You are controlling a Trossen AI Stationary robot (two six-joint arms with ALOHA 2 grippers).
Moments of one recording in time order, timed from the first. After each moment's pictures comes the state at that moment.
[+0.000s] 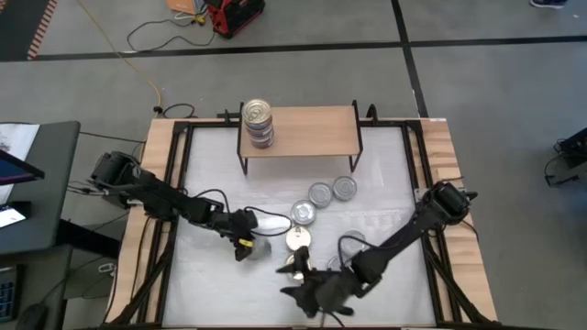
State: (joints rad) left arm -0.28 1.51 0.51 0.12 0.03 -0.71; right arm 0.61 1.97 1.49 -0.02 0.61 -0.29
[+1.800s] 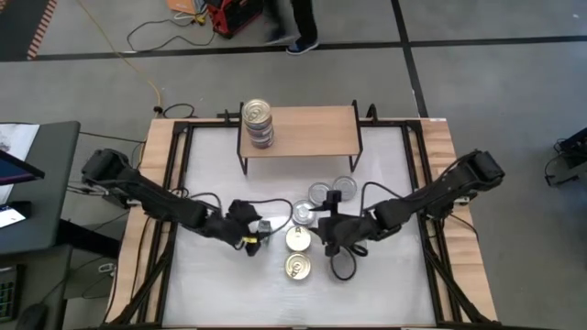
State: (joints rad) left arm -0.41 1.40 0.74 -0.12 -0.53 -0.81; right arm 0.40 1.53 0.99 -0.13 0.61 -0.10
